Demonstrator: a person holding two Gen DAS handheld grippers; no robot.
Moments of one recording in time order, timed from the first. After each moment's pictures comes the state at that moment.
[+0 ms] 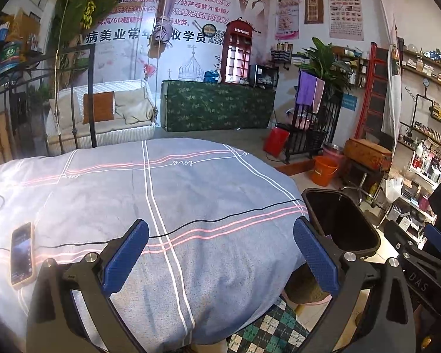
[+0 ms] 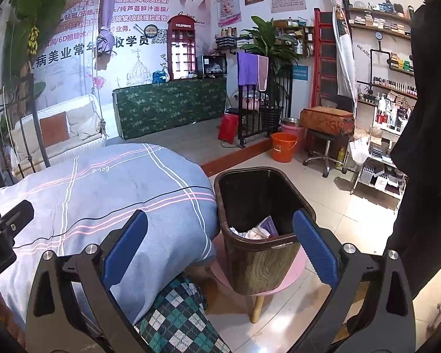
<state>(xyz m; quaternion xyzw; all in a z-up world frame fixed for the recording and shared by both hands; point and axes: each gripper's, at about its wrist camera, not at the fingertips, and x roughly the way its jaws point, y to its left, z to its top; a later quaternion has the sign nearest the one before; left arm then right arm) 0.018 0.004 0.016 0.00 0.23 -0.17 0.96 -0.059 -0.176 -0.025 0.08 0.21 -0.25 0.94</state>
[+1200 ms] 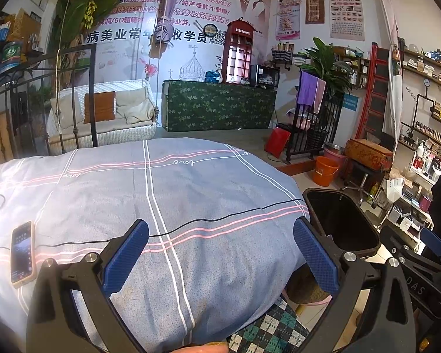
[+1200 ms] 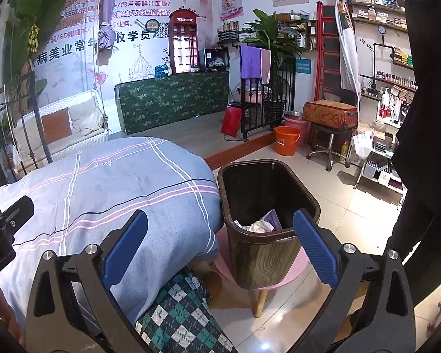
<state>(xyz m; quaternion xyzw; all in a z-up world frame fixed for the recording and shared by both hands) 0.016 0.005 0.017 0.00 0.22 -0.17 0.96 -0.054 -0.184 -0.031 0.09 0.22 -0.24 0.94</state>
